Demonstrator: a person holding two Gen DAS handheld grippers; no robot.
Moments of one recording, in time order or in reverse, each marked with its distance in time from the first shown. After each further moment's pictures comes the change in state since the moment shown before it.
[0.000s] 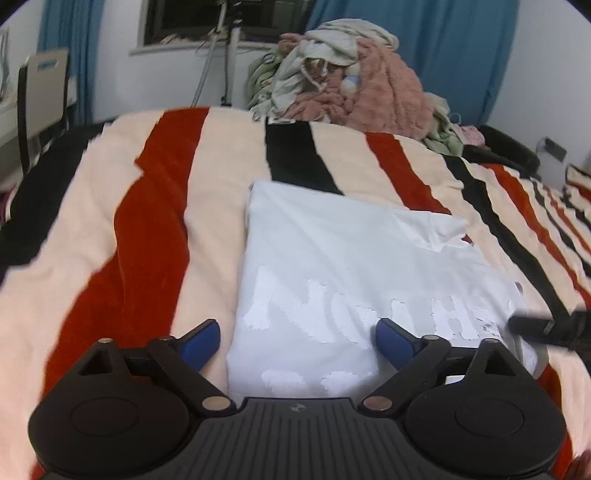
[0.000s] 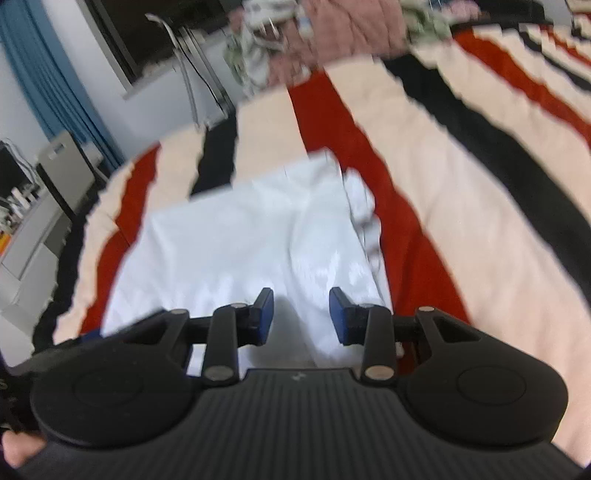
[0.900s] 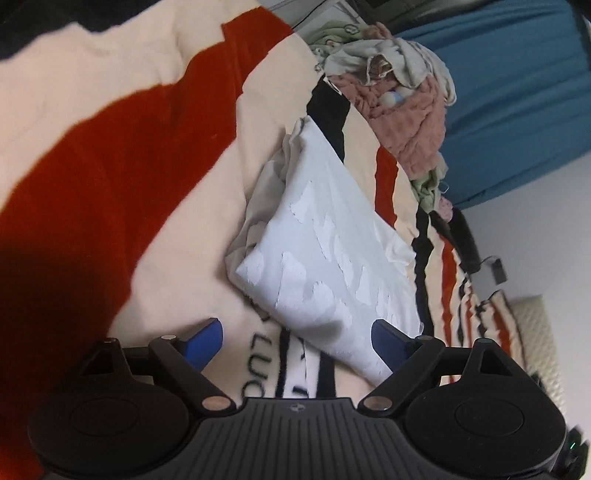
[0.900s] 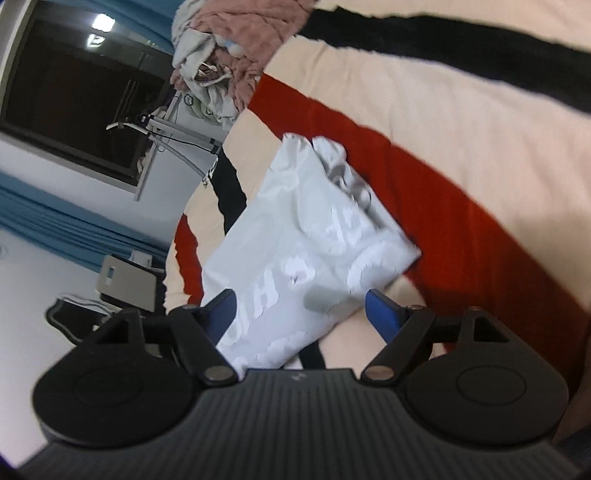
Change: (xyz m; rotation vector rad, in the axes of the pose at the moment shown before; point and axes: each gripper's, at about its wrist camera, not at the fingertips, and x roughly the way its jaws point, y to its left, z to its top) left arm -0.019 0.077 -0.036 -0.632 0.140 -0.339; right arm -0.037 -0.053 -0.034 0.586 -0.006 0.272
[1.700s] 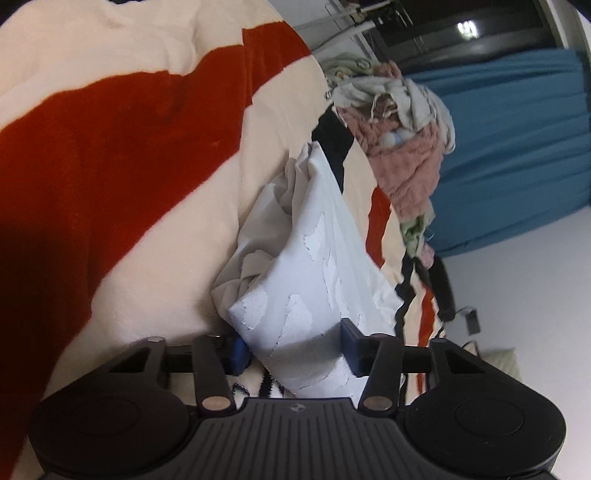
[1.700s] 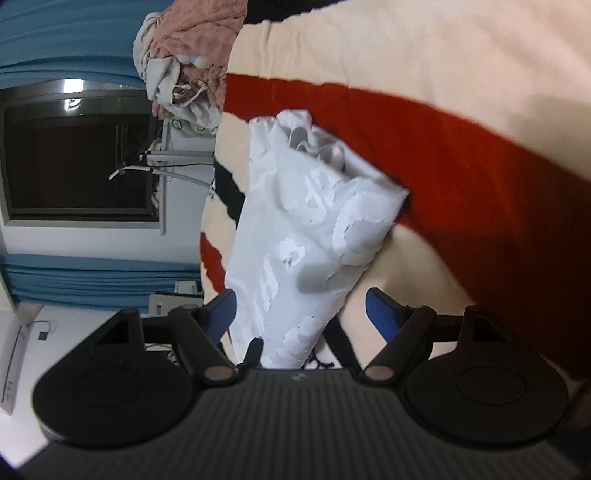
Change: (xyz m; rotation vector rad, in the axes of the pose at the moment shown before) left arm 0.026 0.011 0.001 -0.128 -0.111 -0.090; right arm 0.027 -0.037 -0.009 0.301 0.052 0.143
